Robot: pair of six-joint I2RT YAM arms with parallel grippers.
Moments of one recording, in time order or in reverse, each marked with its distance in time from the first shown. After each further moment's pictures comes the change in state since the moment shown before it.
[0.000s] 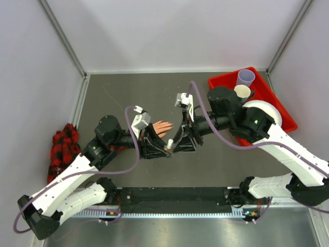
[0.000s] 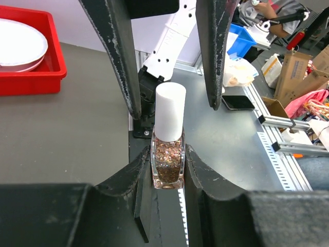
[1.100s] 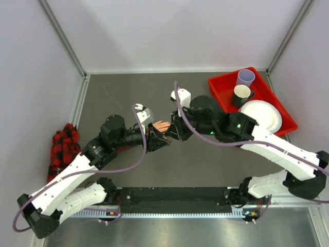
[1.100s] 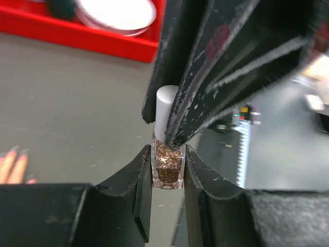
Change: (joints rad) left arm -0.009 0.009 0.025 -0.222 -0.385 0.159; right arm 0.120 0.065 -0.039 0.077 0.560 0.190
